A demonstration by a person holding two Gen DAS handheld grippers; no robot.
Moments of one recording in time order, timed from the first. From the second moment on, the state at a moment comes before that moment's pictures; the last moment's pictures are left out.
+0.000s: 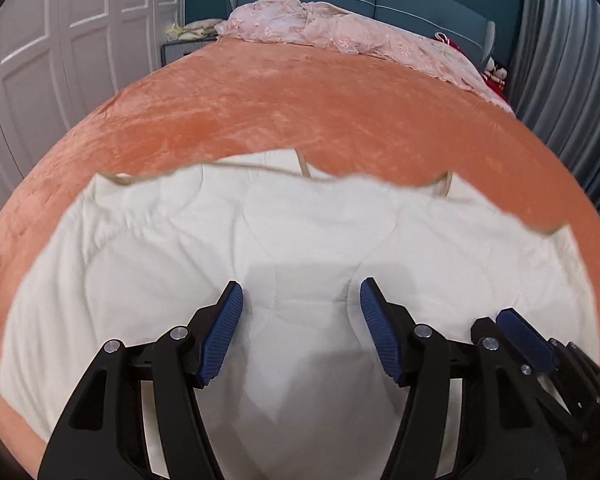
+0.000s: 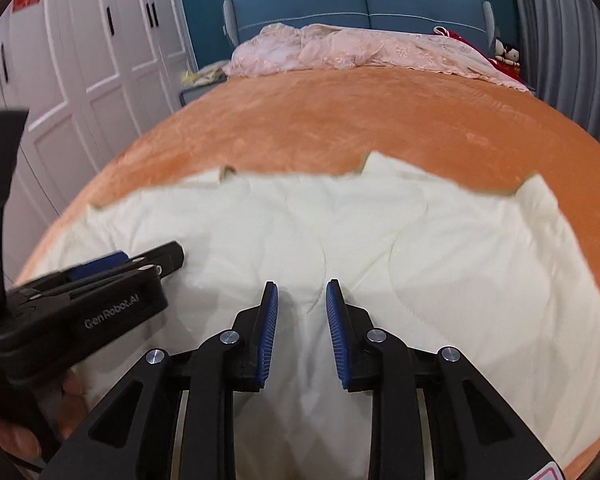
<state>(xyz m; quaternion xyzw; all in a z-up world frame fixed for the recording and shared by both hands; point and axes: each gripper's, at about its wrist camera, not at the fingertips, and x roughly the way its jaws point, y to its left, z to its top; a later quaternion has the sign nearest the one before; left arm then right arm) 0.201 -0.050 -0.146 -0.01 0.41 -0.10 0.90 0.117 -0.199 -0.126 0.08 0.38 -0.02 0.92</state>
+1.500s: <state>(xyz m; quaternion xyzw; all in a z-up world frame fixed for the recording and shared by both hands) 0.102 0.094 -0.143 -0.13 0.43 0.00 0.89 0.044 -0.123 -0.117 0.07 0.40 0.04 0.91</state>
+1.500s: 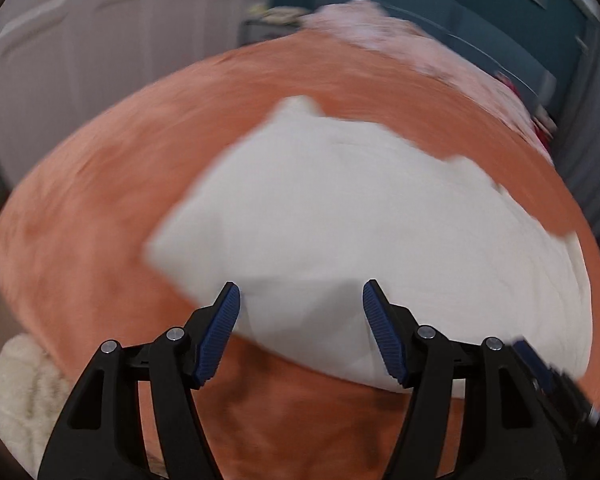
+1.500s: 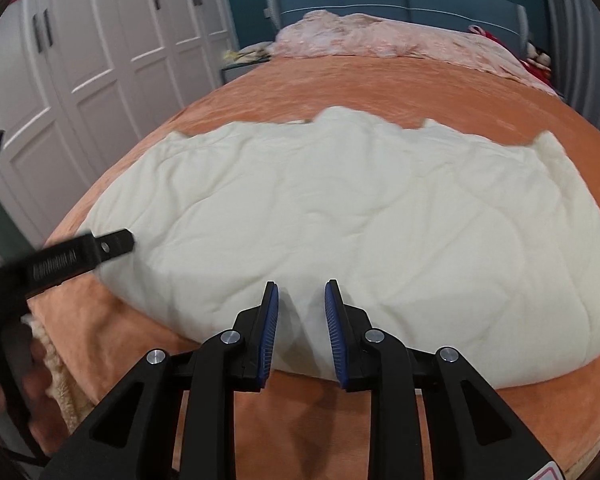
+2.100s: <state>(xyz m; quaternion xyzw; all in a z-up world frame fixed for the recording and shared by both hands) 0.151 0.136 -0.174 -0.31 0.47 -0.04 0.83 0.056 -0.101 -0.135 0.04 0.42 0.04 0.90</state>
